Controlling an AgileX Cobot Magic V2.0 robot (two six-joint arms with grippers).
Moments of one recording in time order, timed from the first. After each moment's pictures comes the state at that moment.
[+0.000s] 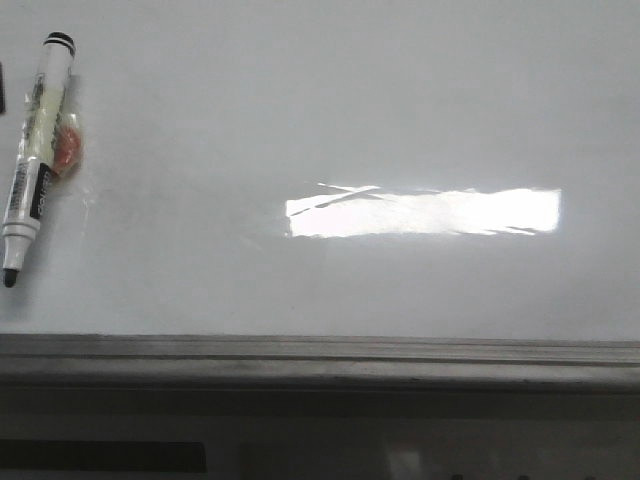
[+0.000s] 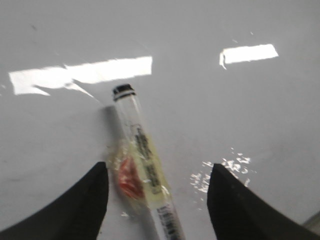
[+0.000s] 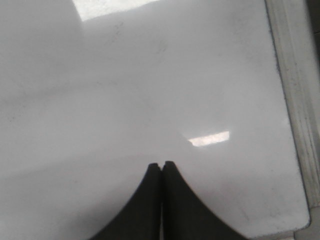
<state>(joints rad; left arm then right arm) -0.67 0.74 -0.23 -0.18 -0.26 0.02 -0.15 0.42 -0.22 0.04 0.35 0.10</state>
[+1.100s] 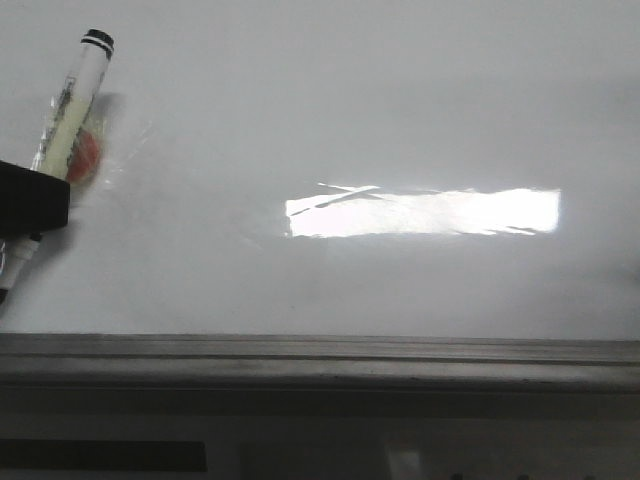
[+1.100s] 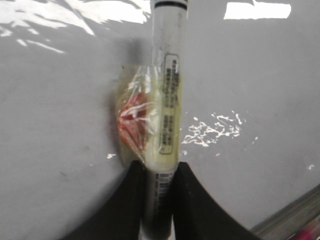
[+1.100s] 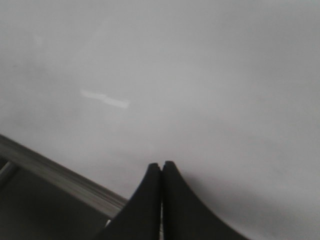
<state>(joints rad) -0.73 0.94 -0.24 -0.25 -0.29 -0.02 0.52 0.61 -0.36 0.05 0.33 0.09</state>
